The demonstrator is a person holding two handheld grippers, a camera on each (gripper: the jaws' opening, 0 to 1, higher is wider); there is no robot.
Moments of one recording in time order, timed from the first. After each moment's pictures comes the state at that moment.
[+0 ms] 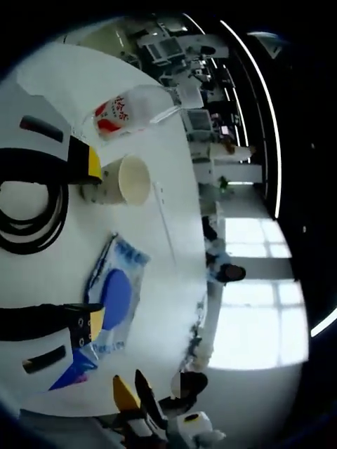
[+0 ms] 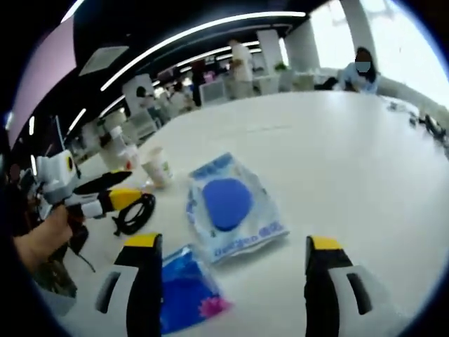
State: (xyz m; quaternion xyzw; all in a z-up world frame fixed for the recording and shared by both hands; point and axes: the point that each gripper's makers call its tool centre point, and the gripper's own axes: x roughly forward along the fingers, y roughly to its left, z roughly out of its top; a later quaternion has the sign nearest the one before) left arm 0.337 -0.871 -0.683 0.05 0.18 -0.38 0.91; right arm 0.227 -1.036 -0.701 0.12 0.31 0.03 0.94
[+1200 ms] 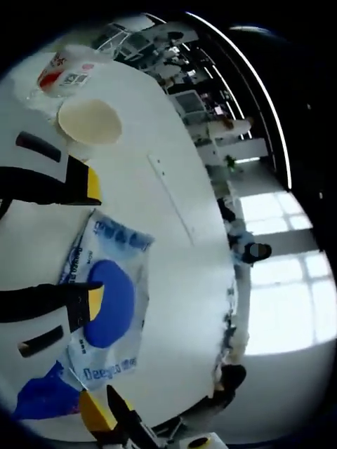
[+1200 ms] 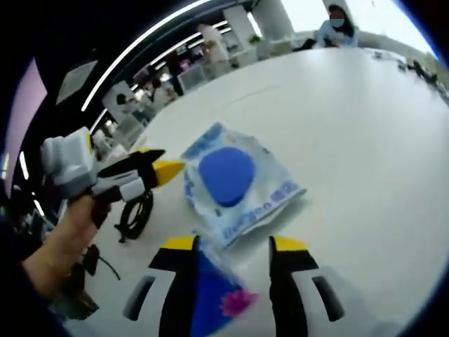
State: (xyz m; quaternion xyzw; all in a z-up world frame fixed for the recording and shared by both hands) left arm 0.382 -0.946 -0.721 0.17 0.21 -0.40 0.88; right arm 0.226 -1.017 -0.747 0.23 0.37 0.01 0.90
